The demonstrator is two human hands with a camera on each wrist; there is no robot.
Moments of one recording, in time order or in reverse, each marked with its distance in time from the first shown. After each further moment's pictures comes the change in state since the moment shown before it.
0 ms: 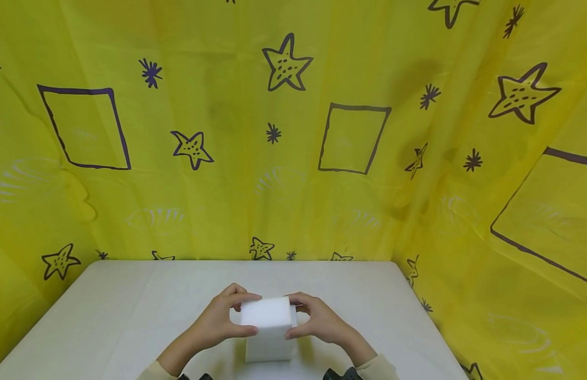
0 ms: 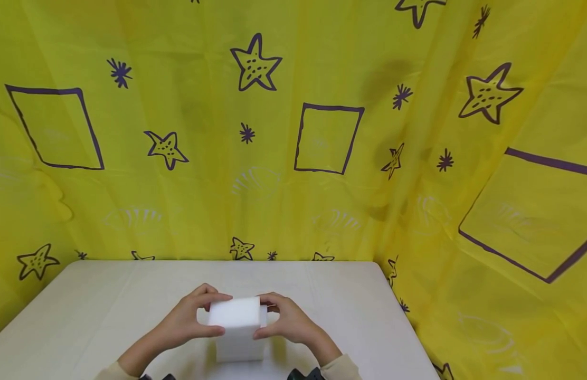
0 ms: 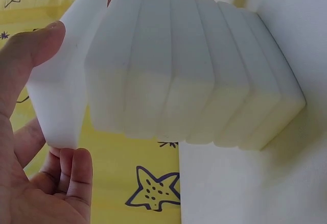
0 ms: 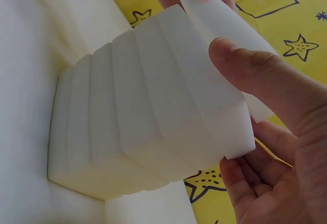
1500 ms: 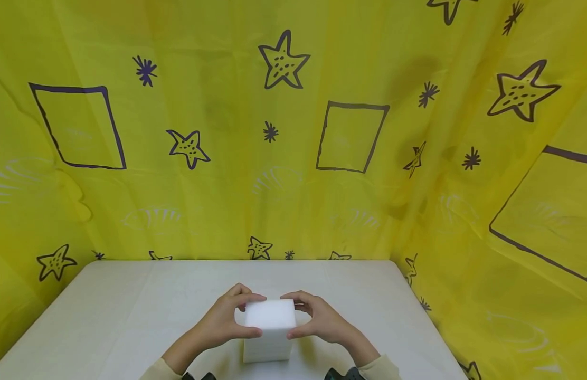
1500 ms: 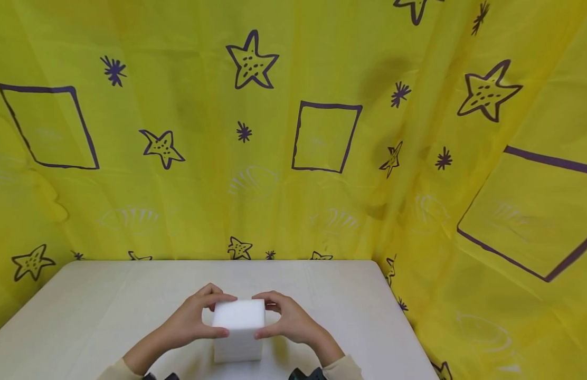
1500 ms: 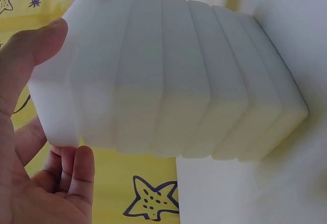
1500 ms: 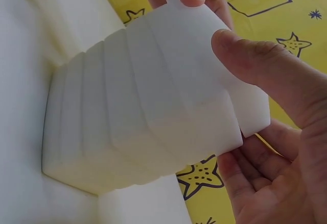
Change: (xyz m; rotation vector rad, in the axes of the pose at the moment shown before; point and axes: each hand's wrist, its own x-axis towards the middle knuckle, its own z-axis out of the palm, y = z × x) left_hand 0.009 0.001 0.009 -0.009 -0.055 0.000; right_hand -0.005 0.000 -0.006 0.053 -0.018 0.036
